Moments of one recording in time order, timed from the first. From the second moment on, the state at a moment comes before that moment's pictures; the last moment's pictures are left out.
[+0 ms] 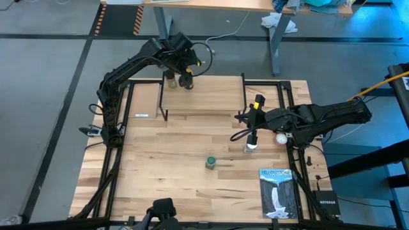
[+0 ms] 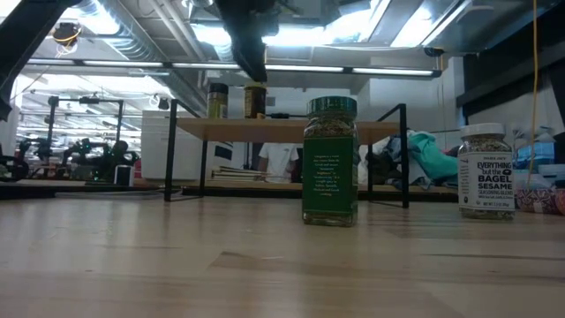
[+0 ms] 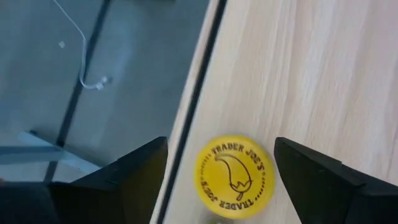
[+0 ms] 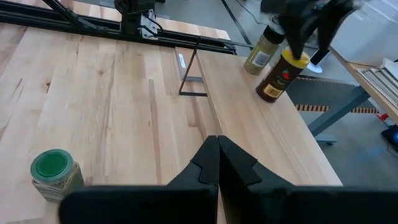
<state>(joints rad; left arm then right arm) 0.61 1.90 2.16 -1.23 -0.06 0.41 0.22 1.08 1.13 -0.60 0.50 -0.04</state>
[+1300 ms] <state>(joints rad) -0.14 1.90 1.77 -0.90 -0.06 0.33 0.22 1.08 1.13 -0.58 0.50 -0.03</state>
